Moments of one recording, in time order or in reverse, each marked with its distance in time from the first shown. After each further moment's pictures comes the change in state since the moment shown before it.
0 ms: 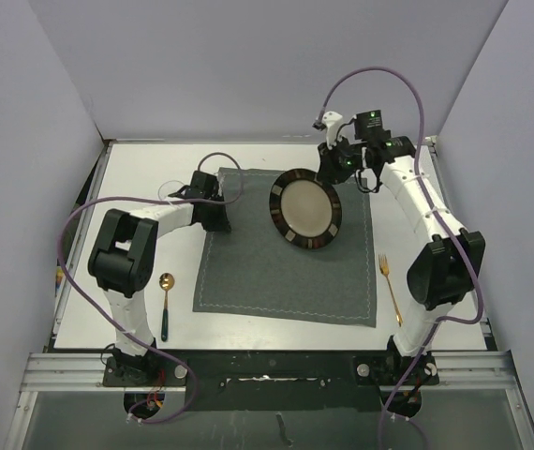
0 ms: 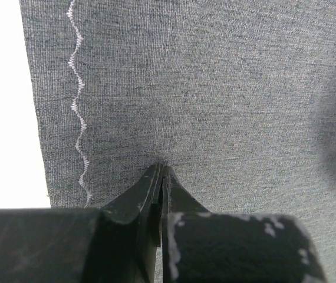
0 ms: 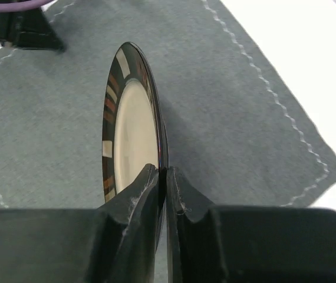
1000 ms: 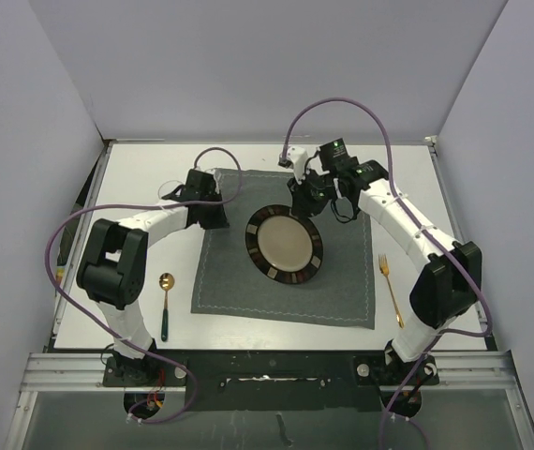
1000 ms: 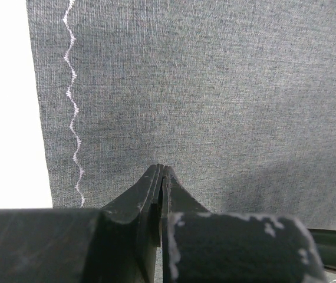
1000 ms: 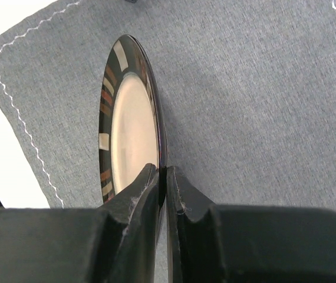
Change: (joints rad) left arm -0.007 -0.118 -0.050 0.000 -0.016 0.010; right arm 0.257 -0.108 -0.210 0.014 0.033 0.017
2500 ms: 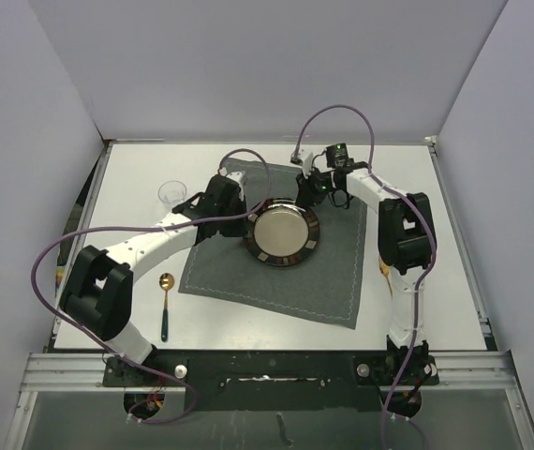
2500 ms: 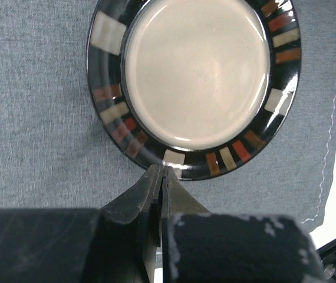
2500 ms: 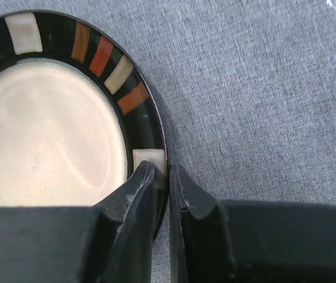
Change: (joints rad) left arm -0.228 -0.202 -0.031 -0.080 -0.068 -0.043; right arm -0.198 0.500 0.119 0.328 -0.174 -0.150
